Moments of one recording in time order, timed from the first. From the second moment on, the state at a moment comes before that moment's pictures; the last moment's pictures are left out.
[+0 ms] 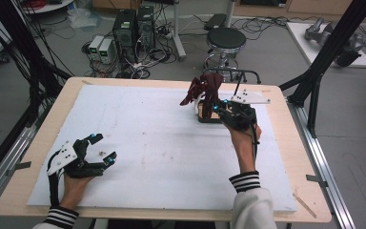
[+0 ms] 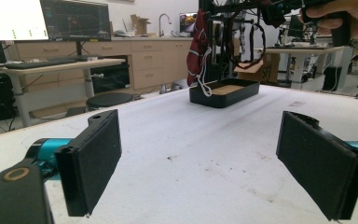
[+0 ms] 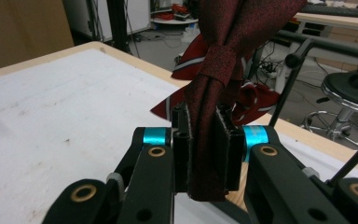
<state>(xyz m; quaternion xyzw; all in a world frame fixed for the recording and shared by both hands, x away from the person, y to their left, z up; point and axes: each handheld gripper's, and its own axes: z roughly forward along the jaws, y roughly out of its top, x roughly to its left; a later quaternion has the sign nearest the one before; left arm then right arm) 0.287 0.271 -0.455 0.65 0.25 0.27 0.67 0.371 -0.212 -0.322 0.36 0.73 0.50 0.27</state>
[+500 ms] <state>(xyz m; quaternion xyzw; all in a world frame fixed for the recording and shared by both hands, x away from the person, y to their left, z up) 0.287 0.271 -0.455 0.65 0.25 0.27 0.67 0.391 -0.219 -0.313 0.37 0.72 0.50 0.29</state>
